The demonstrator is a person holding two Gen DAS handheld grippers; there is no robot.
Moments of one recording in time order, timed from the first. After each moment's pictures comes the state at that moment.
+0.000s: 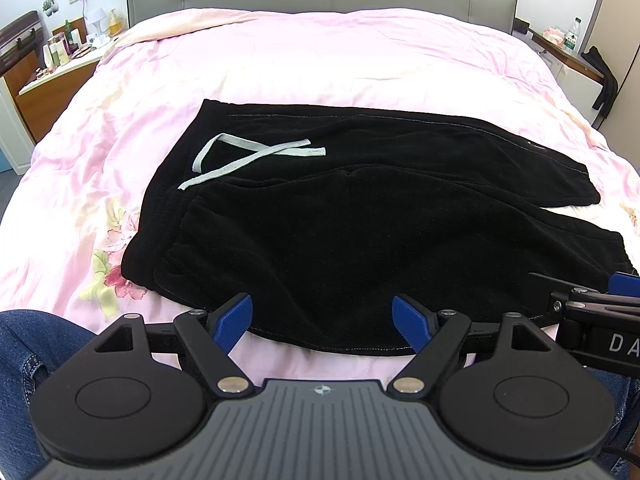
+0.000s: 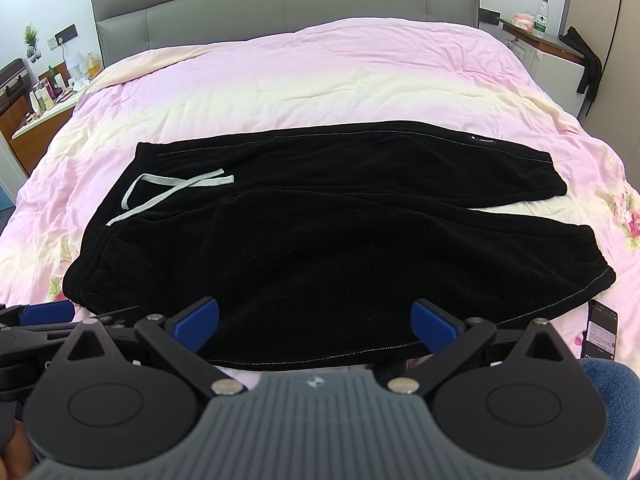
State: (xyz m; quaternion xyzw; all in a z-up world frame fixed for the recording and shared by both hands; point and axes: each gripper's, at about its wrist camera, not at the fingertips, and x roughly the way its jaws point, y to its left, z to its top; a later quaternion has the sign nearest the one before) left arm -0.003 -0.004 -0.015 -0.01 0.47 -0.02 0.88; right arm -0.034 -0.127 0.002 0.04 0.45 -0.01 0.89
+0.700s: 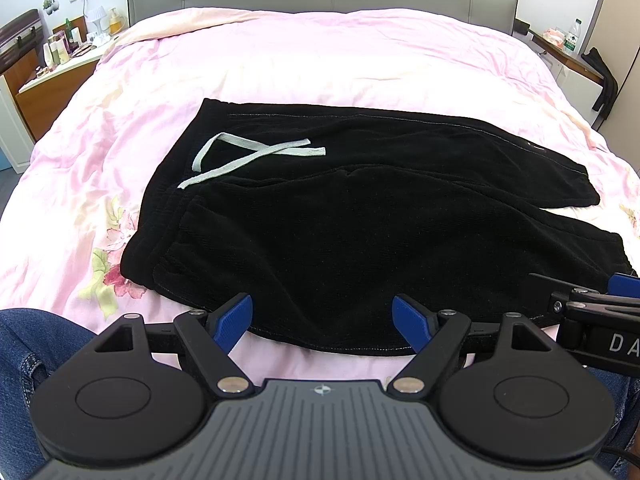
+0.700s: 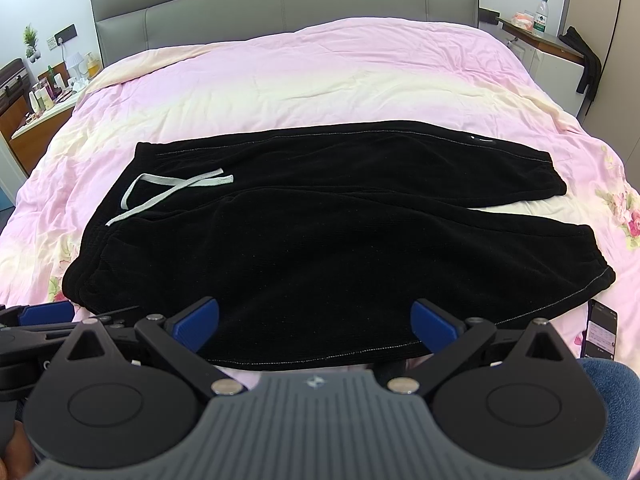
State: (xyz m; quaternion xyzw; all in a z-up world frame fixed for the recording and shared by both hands) left arm -0.003 -0.004 -0.015 -0.02 0.47 -0.02 0.88; right arm -0.034 -0.127 0.002 0.04 0.45 -0.01 0.89
